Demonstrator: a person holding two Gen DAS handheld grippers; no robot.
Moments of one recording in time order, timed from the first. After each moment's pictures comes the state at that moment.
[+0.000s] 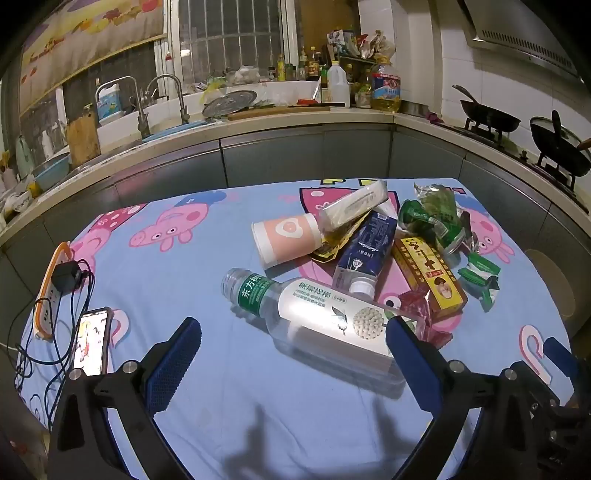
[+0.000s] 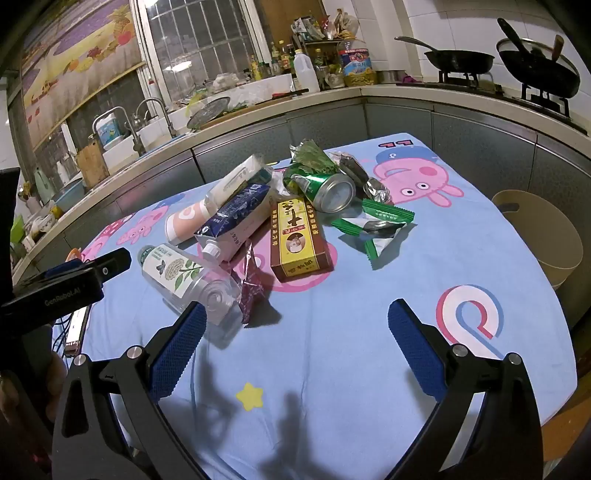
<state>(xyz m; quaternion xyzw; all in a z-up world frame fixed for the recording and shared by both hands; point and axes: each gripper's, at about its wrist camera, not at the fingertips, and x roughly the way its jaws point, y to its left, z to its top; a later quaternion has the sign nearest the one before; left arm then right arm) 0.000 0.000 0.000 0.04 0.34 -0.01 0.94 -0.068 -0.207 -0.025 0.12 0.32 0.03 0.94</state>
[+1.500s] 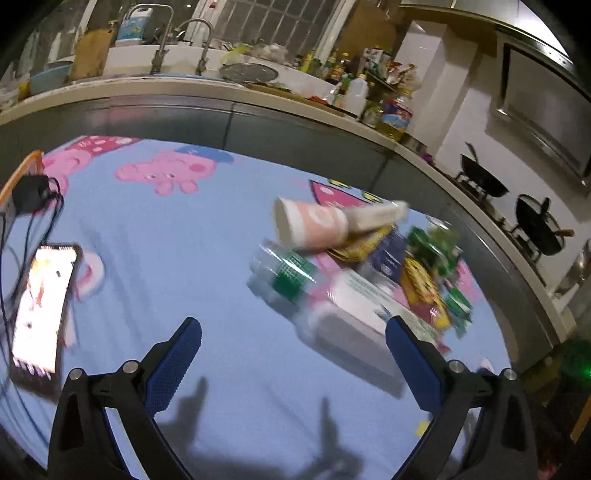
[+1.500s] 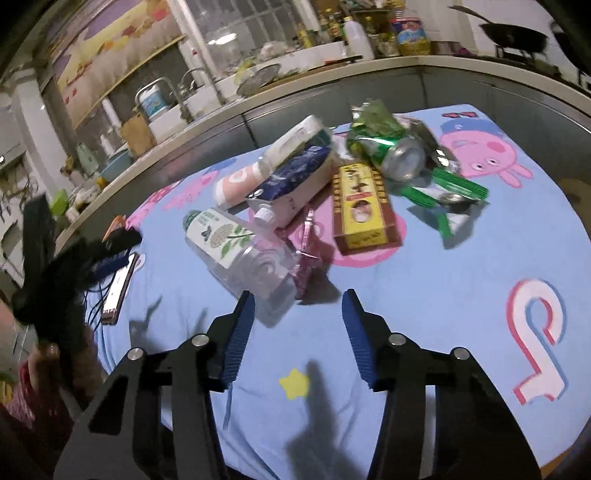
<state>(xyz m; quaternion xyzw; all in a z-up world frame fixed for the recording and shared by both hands) 0.012 0.105 -0.031 -0.14 0.36 -0.09 0.92 -0.041 -0.184 -0.042 0.11 0.37 0.16 0.91</state>
